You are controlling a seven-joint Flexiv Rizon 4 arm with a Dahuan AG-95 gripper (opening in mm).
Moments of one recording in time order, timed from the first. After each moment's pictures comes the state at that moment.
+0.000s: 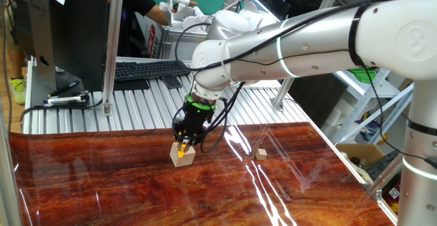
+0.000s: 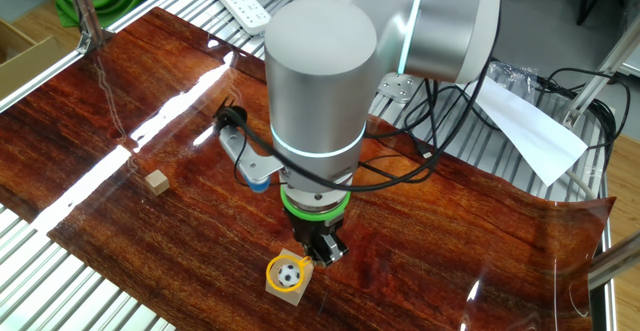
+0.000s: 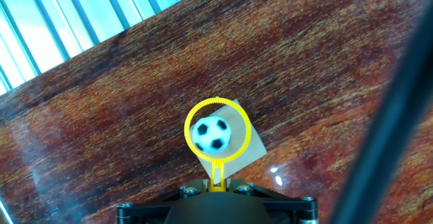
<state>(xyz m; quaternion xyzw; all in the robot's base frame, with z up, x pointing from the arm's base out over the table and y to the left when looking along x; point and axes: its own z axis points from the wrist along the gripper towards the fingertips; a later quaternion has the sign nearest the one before) 0.616 0.130 0.079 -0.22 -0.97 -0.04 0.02</state>
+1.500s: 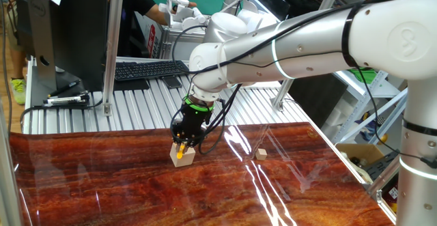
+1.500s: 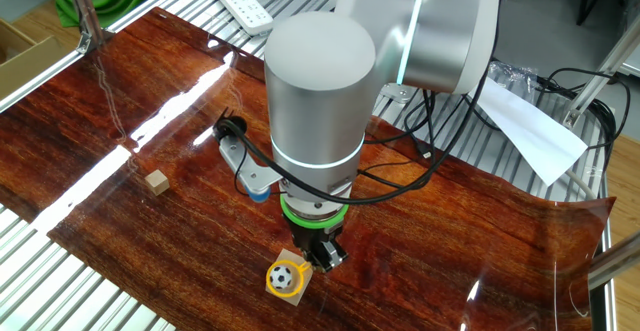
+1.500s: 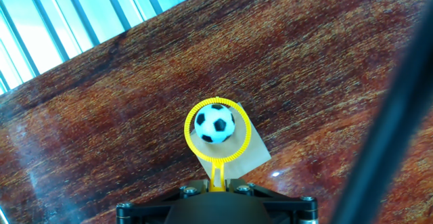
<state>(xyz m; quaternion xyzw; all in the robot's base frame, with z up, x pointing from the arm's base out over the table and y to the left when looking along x) 0.618 0.133 0.072 -0.21 -0.98 -0.04 0.02</state>
